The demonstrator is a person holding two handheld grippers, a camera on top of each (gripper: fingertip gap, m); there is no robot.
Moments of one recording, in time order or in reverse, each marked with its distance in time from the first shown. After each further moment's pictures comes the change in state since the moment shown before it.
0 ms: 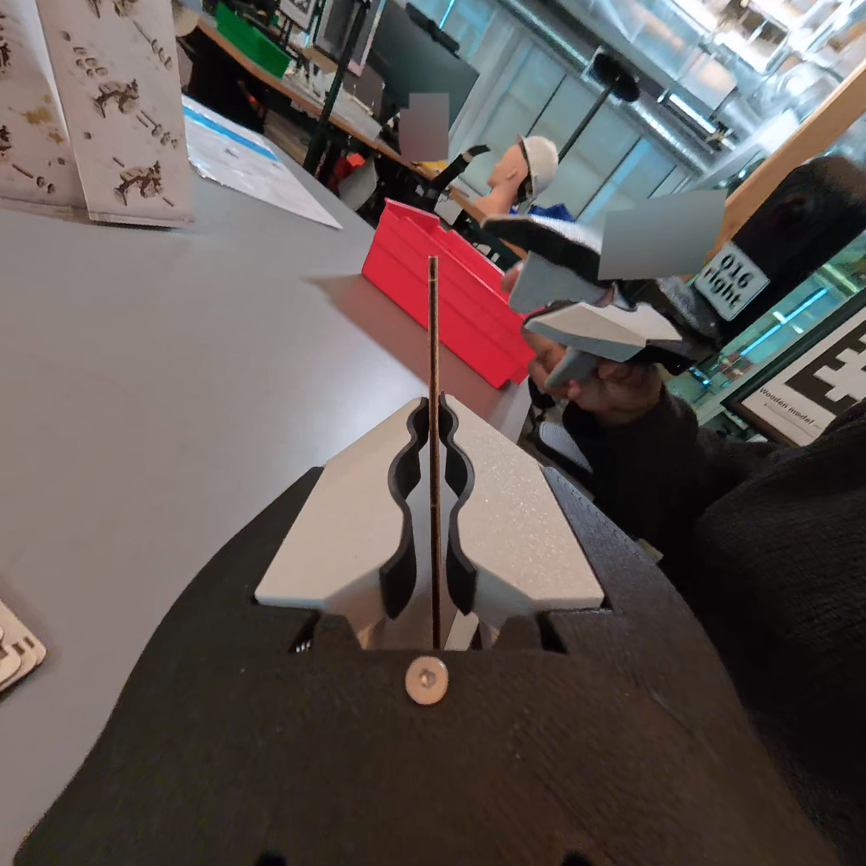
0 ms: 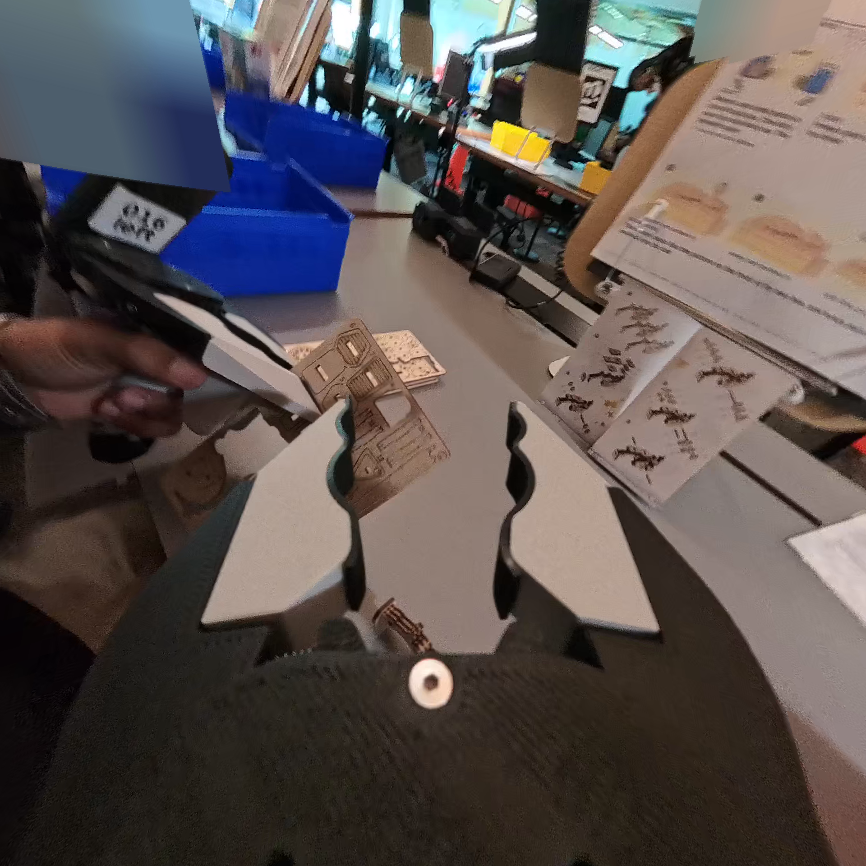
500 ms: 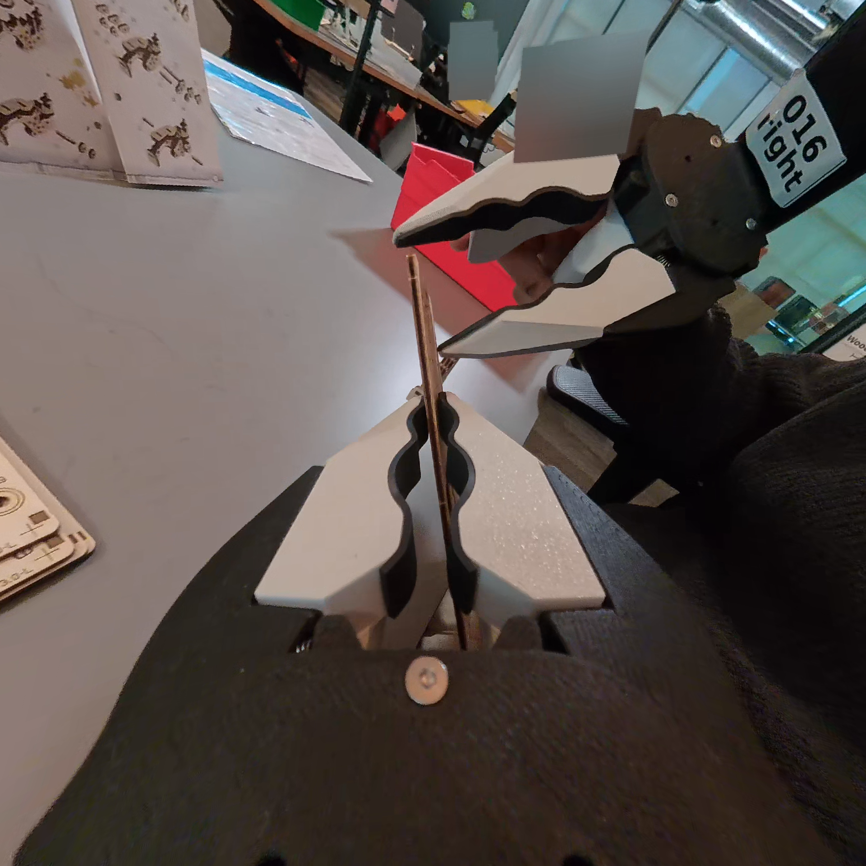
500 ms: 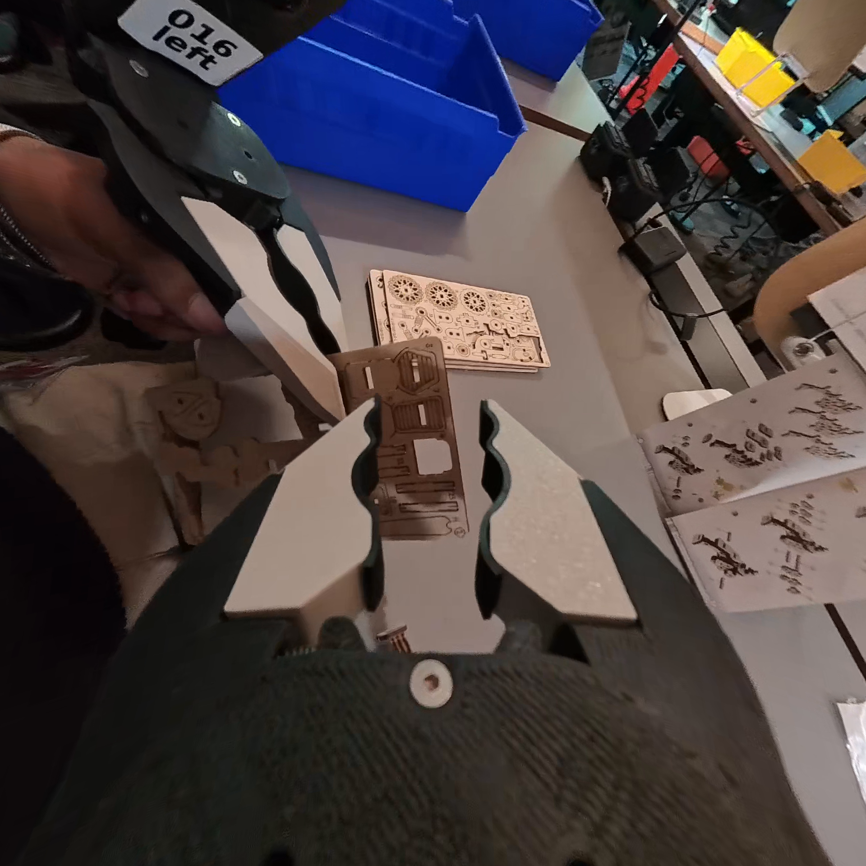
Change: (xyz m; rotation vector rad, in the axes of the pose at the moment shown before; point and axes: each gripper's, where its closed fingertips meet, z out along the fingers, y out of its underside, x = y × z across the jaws) left arm 0.002 0.025 -0.018 -0.081 -0.104 0.074; right arm -0.059 0.019 0.047 -0.214 -0.314 -0.295
